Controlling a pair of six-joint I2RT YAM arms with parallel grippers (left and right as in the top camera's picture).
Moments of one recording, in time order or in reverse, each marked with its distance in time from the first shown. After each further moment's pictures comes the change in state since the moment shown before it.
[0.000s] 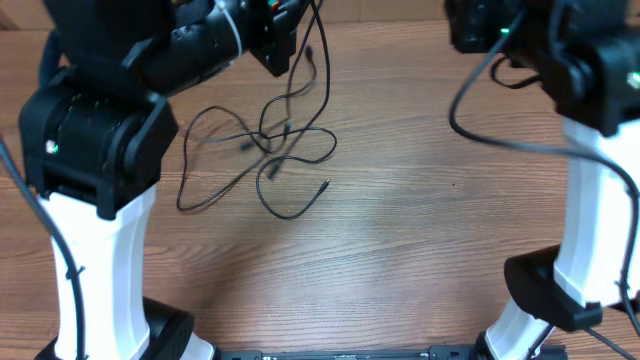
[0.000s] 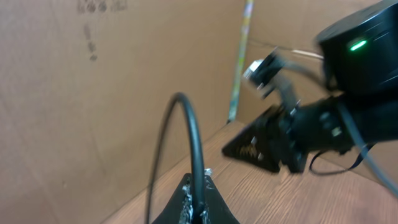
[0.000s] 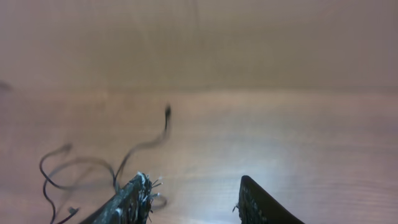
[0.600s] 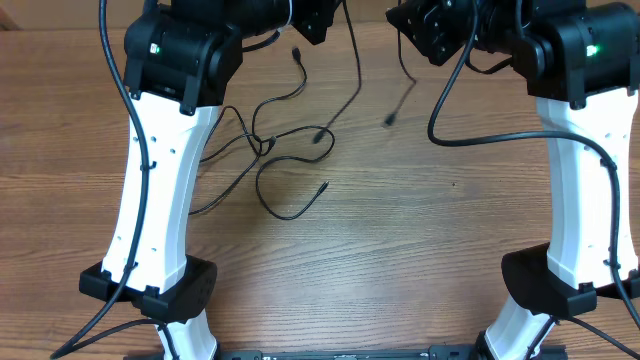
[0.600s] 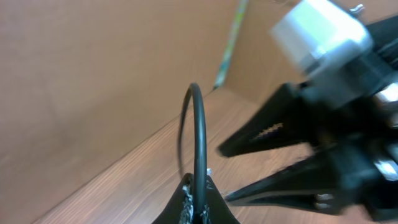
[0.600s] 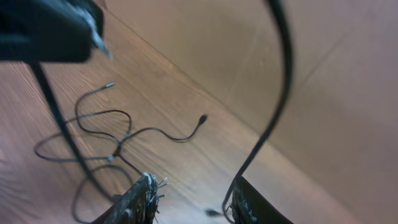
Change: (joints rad) left arm 0.011 0.217 -0.019 0.055 0.112 -0.012; right arm 0.000 0.018 -0.095 0.169 -0.376 -0.615
